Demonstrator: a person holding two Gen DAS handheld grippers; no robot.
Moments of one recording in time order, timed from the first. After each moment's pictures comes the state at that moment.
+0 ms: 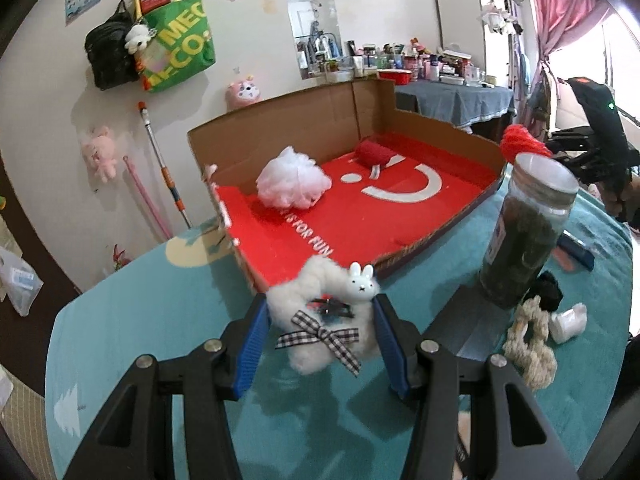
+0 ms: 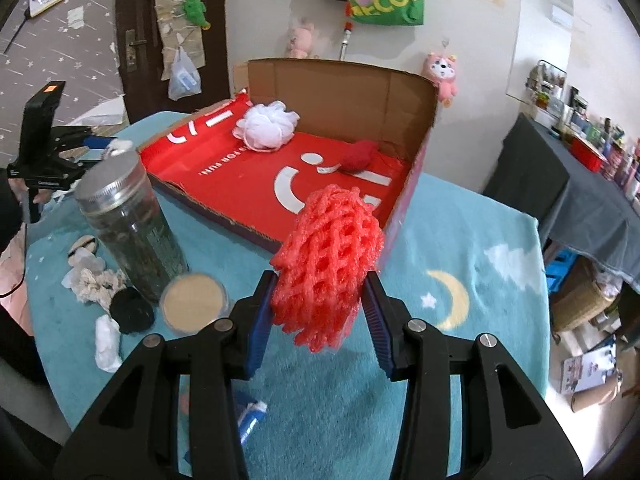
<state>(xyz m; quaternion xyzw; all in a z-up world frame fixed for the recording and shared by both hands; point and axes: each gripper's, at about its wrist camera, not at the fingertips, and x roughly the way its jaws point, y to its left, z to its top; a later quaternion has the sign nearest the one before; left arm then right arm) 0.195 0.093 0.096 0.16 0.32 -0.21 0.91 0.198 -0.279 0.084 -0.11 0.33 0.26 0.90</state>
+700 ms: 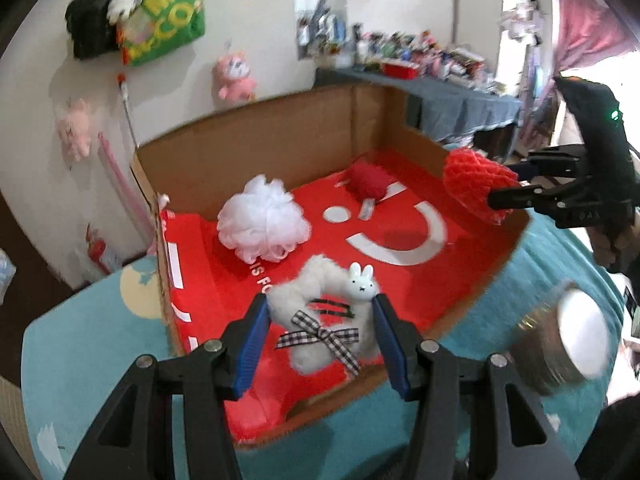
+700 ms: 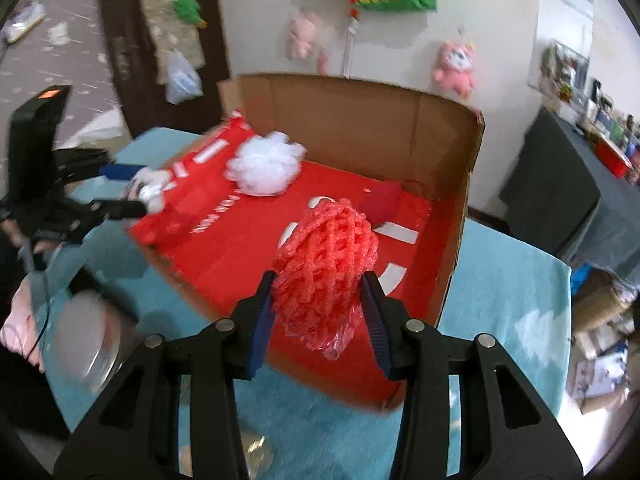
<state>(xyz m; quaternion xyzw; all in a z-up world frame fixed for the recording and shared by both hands) 0.290 0.031 0.113 0.11 0.39 -0.21 0.89 0.310 -0.216 0.110 -0.09 0.40 0.23 0.88</state>
